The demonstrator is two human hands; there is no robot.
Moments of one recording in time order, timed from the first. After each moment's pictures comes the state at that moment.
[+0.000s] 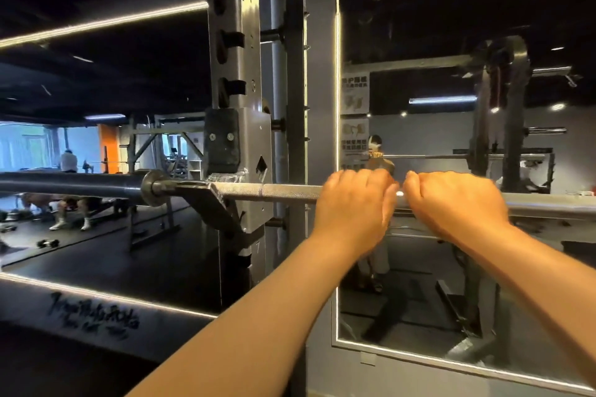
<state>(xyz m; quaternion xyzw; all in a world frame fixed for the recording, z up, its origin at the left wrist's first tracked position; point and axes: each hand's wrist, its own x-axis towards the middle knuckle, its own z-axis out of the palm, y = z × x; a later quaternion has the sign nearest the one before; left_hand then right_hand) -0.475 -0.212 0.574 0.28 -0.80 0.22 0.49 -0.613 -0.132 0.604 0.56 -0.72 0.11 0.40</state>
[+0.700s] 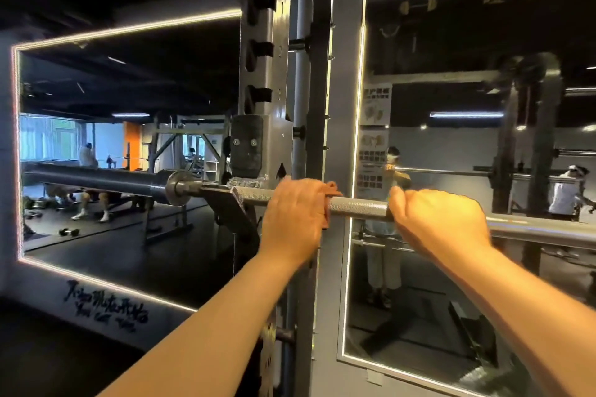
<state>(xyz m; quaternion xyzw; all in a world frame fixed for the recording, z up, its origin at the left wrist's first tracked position) -0.376 -0.263 0.555 0.31 -0.75 0.23 0.54 -0.577 -0.150 0.610 0.62 -0.68 0.04 0.39</state>
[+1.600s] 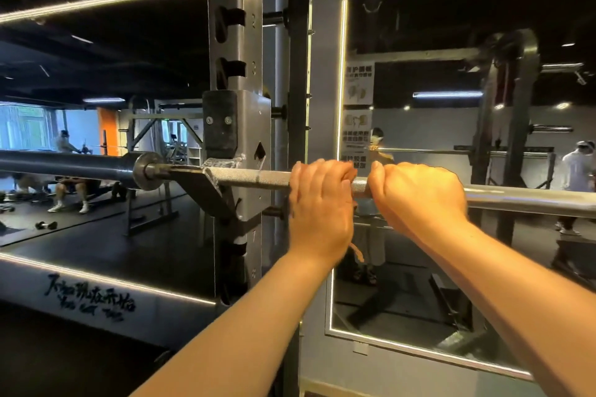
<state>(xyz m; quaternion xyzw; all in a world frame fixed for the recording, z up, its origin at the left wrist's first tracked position) -0.450 -0.236 0.535 0.25 -0.72 0.15 0.63 -0.570 -0.149 0.603 0.59 -0.68 0.10 0.43</state>
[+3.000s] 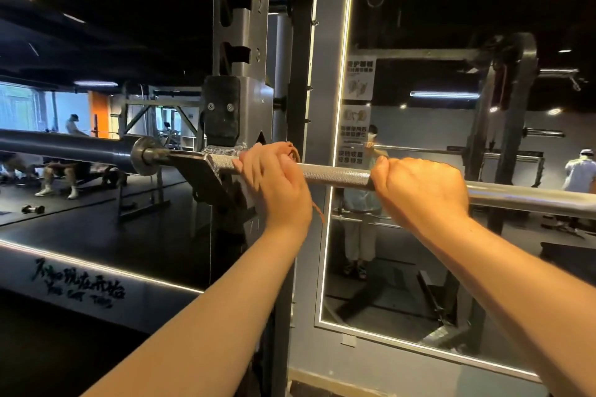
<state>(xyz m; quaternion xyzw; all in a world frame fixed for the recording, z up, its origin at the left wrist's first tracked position) -0.419 -0.263 0.546 0.31 -0.54 -0.03 0.79 -0.572 -0.152 0.603 0.59 -0.68 0.05 0.43</state>
